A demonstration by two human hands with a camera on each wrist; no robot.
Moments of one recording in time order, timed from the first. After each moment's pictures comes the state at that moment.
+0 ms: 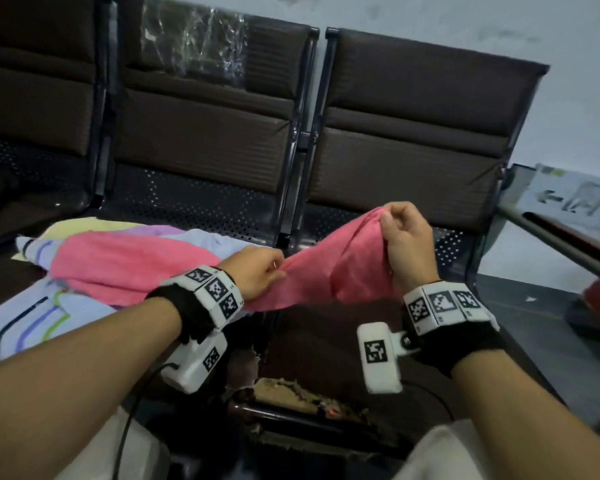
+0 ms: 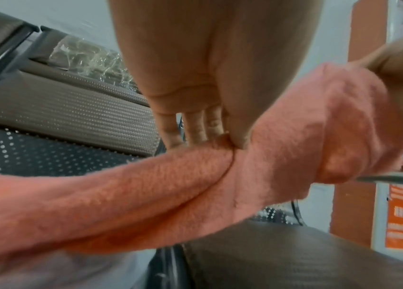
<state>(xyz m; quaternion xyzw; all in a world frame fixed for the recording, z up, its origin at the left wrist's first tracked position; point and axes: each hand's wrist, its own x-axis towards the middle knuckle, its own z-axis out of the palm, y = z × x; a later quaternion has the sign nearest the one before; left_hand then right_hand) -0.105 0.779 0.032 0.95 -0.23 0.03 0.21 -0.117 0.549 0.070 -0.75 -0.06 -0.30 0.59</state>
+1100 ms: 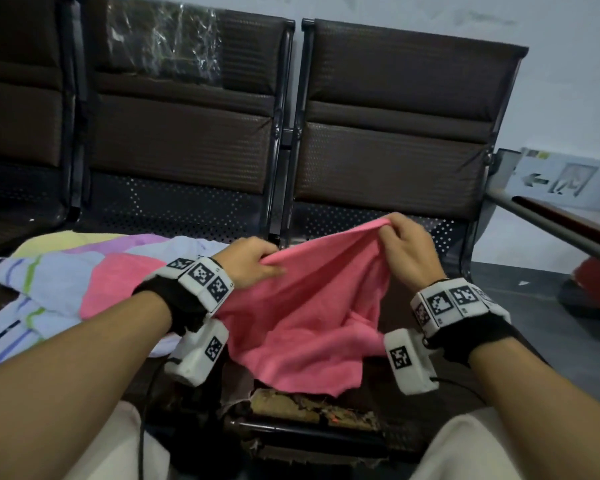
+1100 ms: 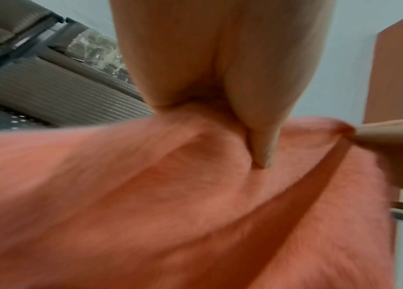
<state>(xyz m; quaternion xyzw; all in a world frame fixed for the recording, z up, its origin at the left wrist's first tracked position) -0.080 0.772 0.037 0.94 -0.24 0.00 0.24 -0.113 0.516 0.056 -0.90 0.00 -0.25 0.36</state>
